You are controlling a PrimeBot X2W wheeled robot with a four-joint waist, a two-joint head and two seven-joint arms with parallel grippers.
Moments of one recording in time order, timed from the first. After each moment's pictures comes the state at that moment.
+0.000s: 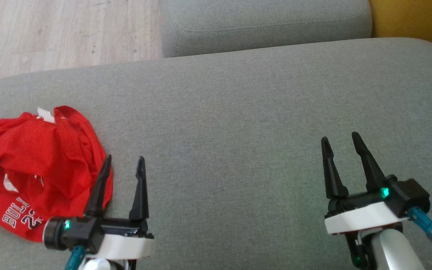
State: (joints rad) left arm 0.00 0.09 -0.24 0.07 -0.16 0.03 -0.24; right arm -0.04 -0.04 0.12 0.12 0.13 0.12 -0.24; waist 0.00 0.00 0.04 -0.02
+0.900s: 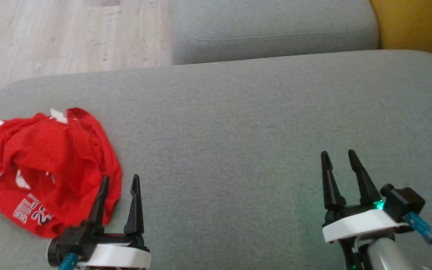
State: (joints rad) left arm 0.03 0.05 -0.16 0.19 -0.26 -0.07 -0.25; right arm -0.03 -0.04 0.13 0.25 0.30 0.12 -0.25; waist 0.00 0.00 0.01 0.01
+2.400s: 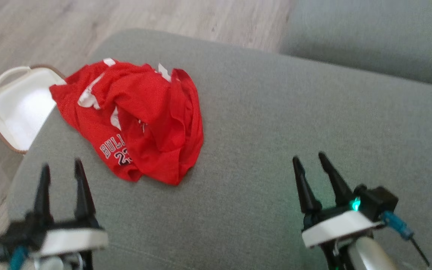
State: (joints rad) left arm 0.02 0.06 0.05 0.15 -0.23 -0.05 -0.25; right arm -0.04 -0.04 0.27 0.27 0.32 0.12 -0.25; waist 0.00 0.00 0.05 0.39
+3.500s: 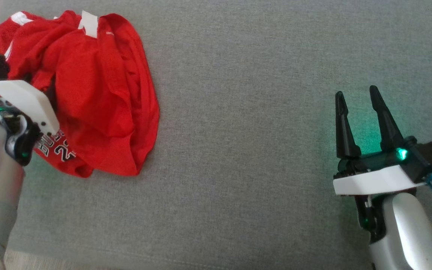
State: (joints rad) left arm -0.83 0.42 -0.40 0.86 -0.63 -0.13 0.30; right arm -0.18 -0.05 0.08 0.08 0.14 0.12 -0.21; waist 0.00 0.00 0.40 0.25
